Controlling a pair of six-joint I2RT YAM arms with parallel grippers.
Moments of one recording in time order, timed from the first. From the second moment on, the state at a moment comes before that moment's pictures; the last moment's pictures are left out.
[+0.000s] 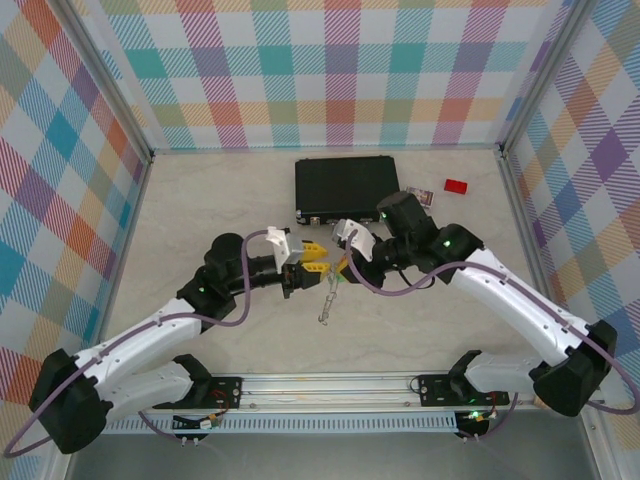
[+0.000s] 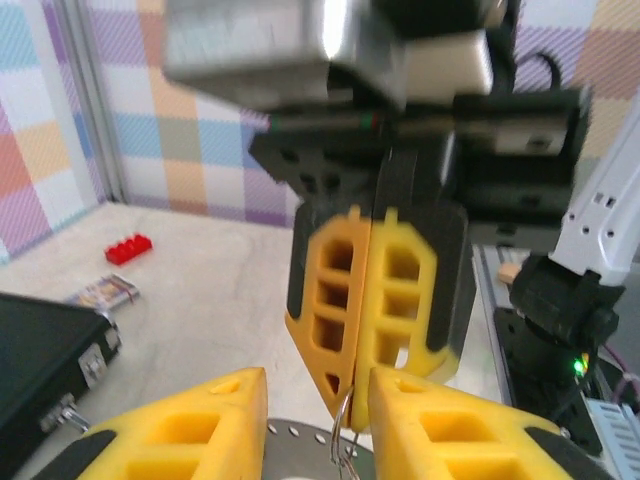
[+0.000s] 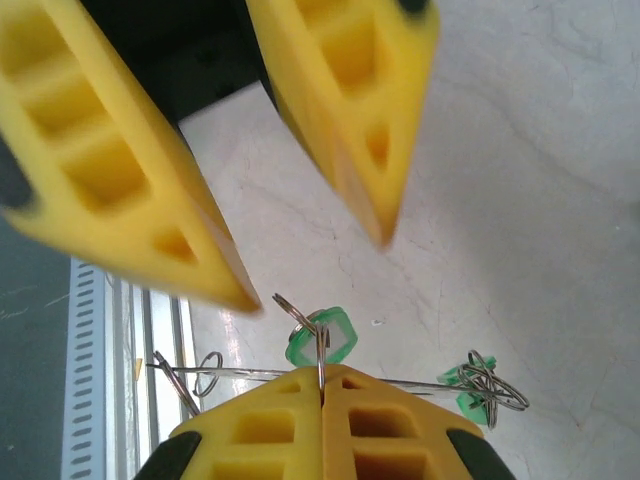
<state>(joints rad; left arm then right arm) -0.70 0.99 0.64 0.32 0.60 0.03 0.74 1.21 1.19 -0.79 -0.54 -0.33</state>
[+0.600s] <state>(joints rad) -0.70 0.96 0.57 0.41 0.62 -0.03 0.72 1.10 1.02 -0.51 -0.53 -0.20</state>
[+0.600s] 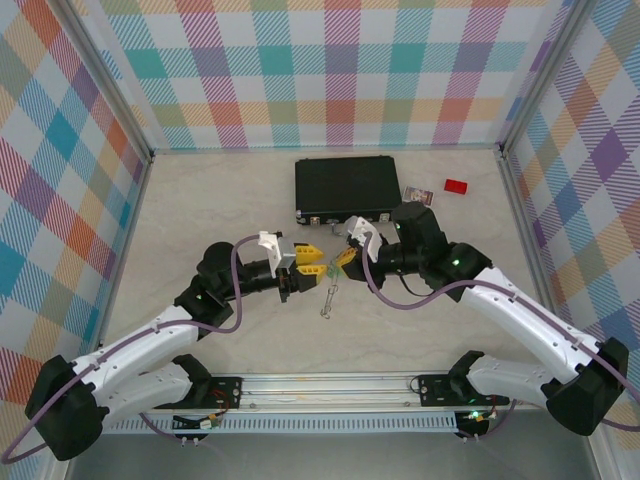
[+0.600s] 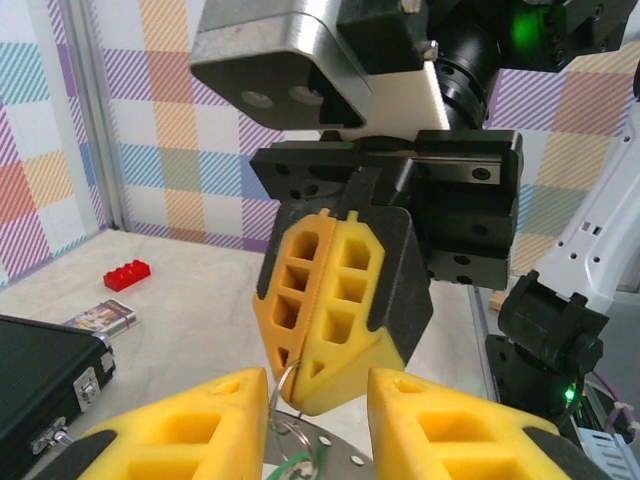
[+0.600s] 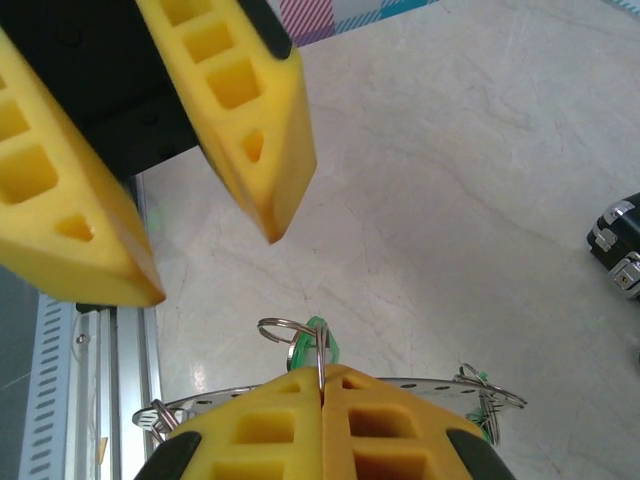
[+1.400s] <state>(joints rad) -0.72 1.00 0.57 0.37 0.56 0.00 0.71 1.10 0.99 -0.47 -0.57 -0.17</state>
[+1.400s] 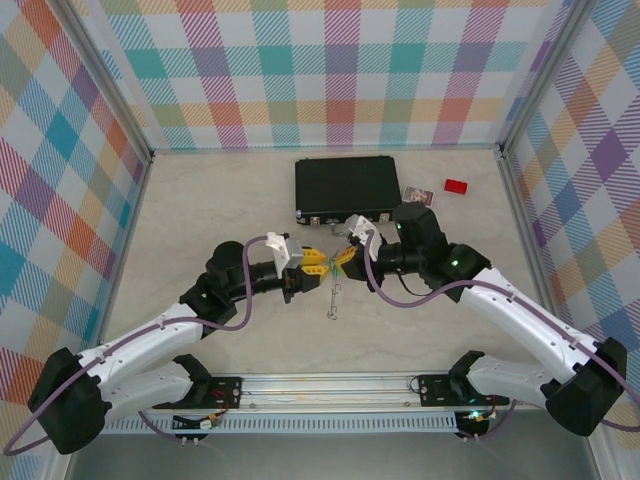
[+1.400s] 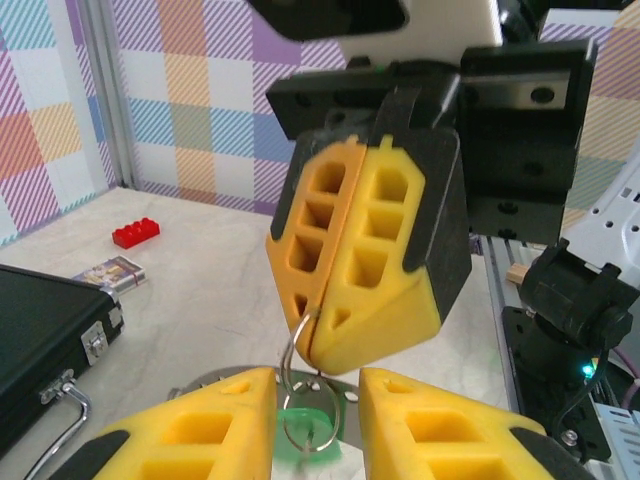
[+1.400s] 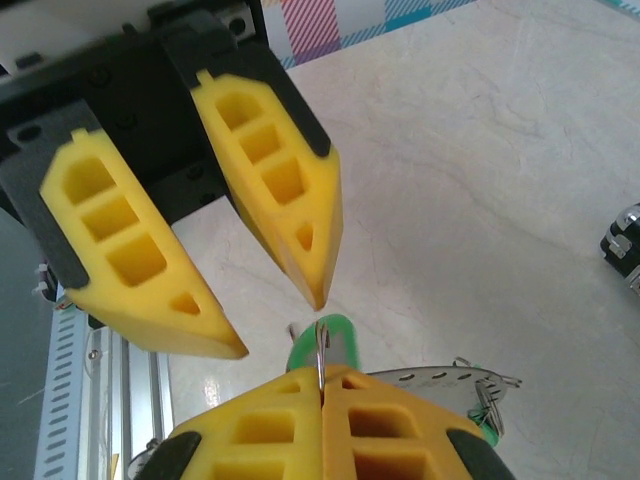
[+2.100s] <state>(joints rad) -0.72 1.06 0.57 0.41 0.58 -0.02 0.68 1.01 0.88 -0.23 -0.69 -0.03</state>
